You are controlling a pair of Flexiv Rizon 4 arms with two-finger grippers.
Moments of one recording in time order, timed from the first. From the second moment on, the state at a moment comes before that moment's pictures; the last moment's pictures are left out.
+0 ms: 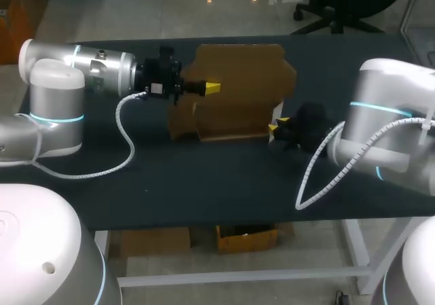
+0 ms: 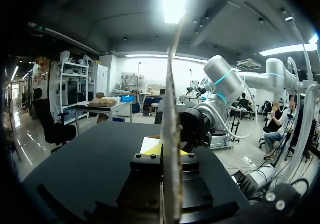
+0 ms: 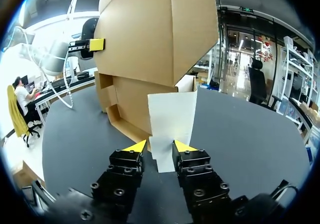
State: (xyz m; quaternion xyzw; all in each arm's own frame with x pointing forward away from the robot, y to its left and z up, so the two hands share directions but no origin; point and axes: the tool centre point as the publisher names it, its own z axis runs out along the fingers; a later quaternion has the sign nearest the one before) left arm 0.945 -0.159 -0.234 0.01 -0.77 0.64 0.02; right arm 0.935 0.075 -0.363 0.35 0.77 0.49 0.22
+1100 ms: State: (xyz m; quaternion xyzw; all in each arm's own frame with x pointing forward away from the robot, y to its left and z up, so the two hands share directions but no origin) left arm 0.944 -0.159 -0.234 0.01 -0.77 0.64 0.02; right arm 0.894 0.069 -0.366 0.37 0.76 0.47 0.24
